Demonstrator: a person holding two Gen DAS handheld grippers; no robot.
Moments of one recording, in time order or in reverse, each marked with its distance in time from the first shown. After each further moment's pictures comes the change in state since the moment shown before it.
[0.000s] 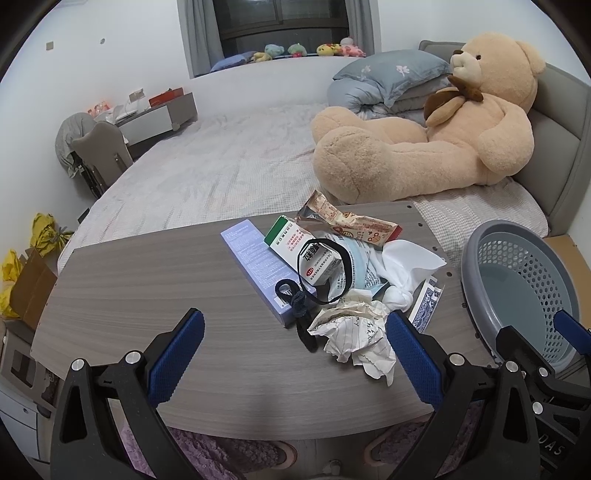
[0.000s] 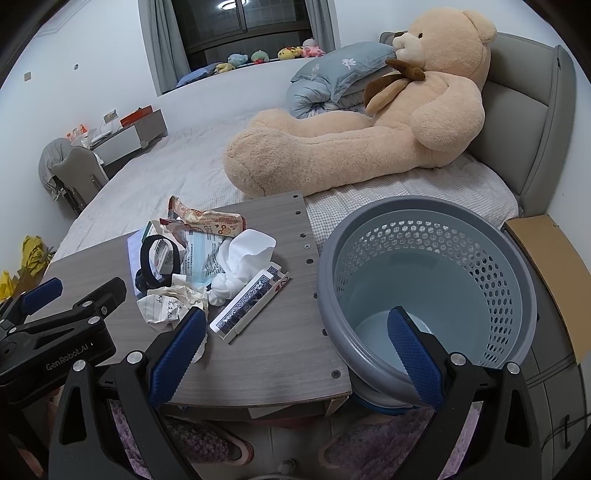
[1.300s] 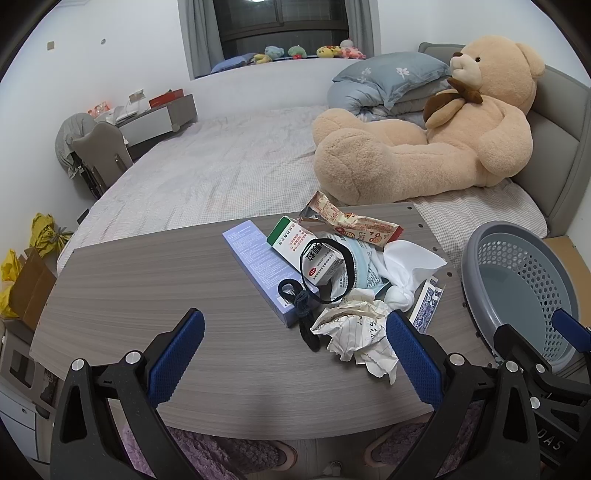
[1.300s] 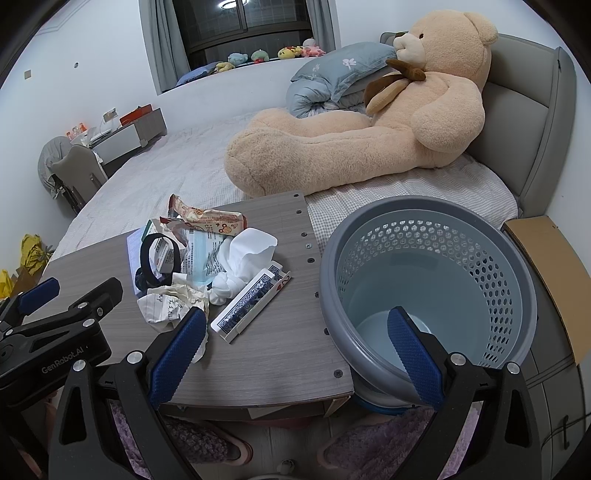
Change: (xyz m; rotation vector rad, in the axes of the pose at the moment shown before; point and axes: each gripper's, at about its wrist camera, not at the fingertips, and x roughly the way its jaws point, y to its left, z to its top) left arm -0.001 0.002 0.000 -0.003 -0.004 -0.004; right arm -0.001 0.002 0.000 -0.005 -0.001 -0.002
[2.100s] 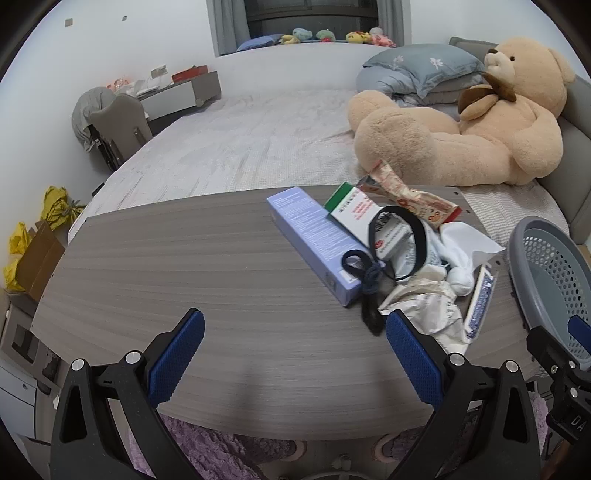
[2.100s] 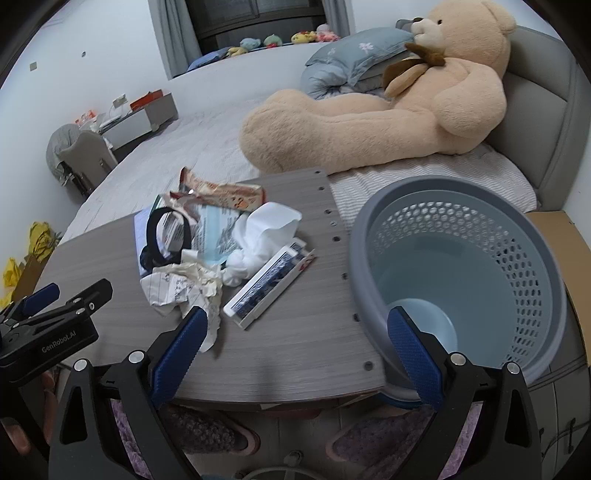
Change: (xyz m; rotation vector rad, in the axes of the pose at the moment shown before) left arm 0.035 0.048 -0.020 -0.069 0.060 0.063; right arm 0.030 0.016 -0.013 -0.027 0.065 0.056
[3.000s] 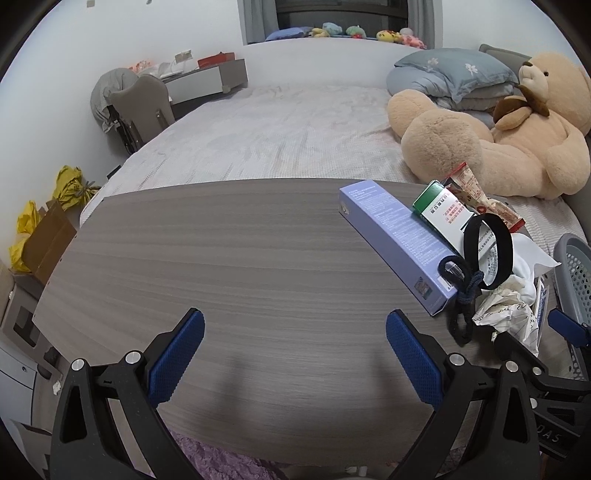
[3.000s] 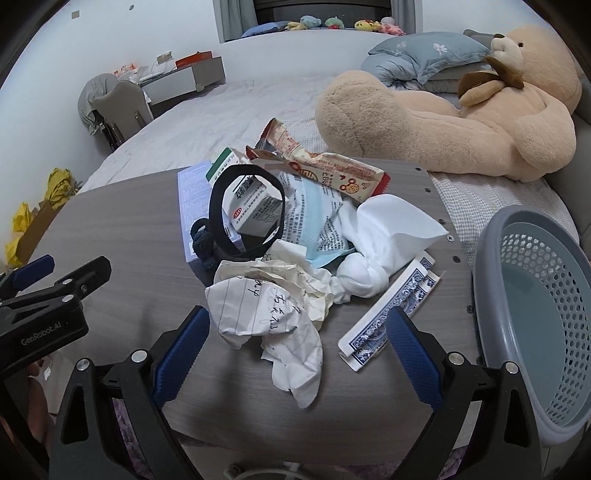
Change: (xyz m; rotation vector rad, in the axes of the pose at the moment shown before) left arm 0.032 0.067 -0.002 -0.069 0.016 0.036; right arm 0.063 0.087 0.008 -0.188 0.066 0.058
